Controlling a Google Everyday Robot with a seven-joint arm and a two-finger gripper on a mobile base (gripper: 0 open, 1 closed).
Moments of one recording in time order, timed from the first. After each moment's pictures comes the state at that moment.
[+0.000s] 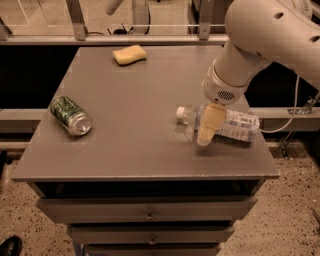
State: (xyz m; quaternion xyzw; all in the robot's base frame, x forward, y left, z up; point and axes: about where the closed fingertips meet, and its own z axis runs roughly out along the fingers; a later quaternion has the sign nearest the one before) arm 0.551 -0.136 0.855 -0.62 0.76 0.00 0.17
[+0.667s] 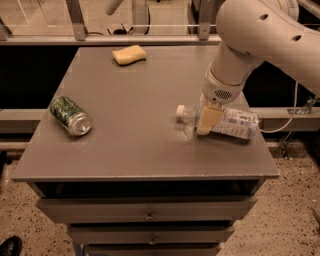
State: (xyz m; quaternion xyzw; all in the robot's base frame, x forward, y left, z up) arm 0.558 -0.141 0.843 -0.62 0.77 -0.01 0.13
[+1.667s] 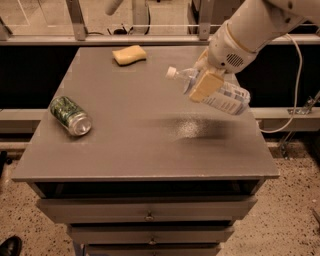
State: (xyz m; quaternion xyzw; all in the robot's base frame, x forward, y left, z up) arm 0.568 -0.108 0.930 -0.62 0.73 0.08 0.26
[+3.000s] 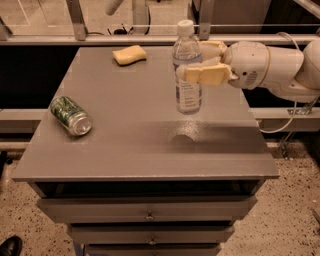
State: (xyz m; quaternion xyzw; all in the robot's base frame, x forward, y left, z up) arm 0.553 -0.079 1.004 -0.48 0.50 0.44 0.58
